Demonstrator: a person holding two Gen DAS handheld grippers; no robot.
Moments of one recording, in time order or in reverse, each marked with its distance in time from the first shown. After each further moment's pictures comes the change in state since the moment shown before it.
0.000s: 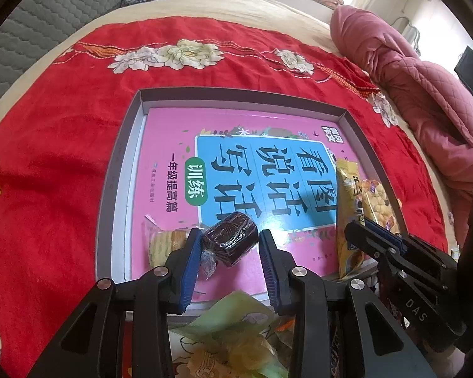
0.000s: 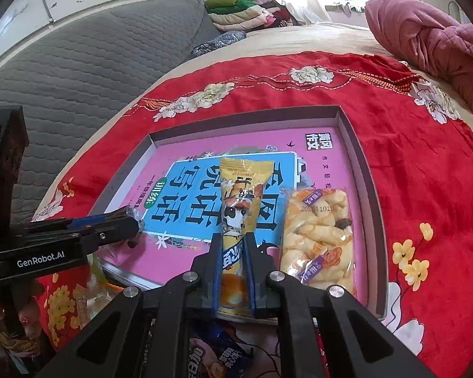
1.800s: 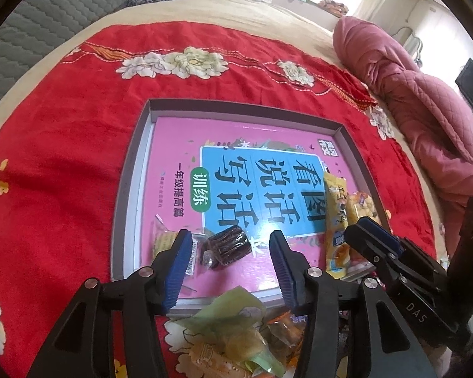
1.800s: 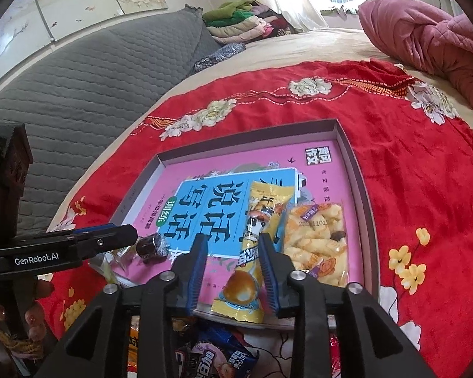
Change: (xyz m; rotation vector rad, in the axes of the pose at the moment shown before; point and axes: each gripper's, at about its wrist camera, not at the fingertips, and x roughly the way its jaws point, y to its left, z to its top) left arm -0.021 0.006 0.007 -0.044 -0.013 -0.022; right arm -0.016 -0.003 0.006 0.042 -0.064 0.045
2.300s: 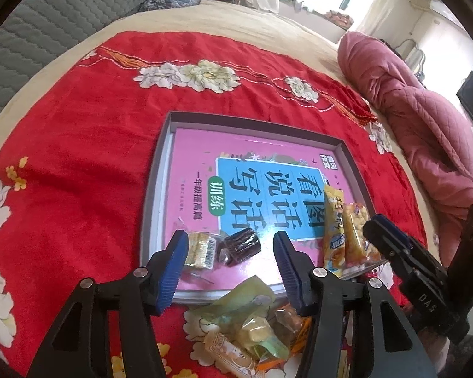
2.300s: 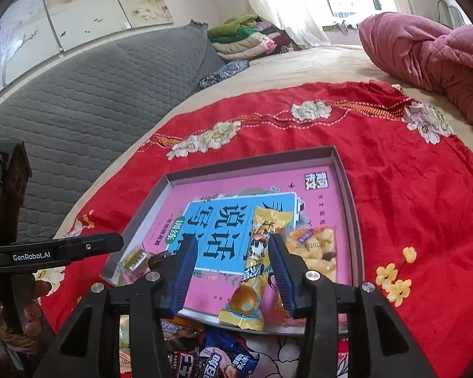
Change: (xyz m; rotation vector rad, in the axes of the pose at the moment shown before) left arm -0.027 0.016 0.000 -0.041 -0.034 0.002; right arm -0.023 0.003 0.010 -0.015 -0.082 0.010
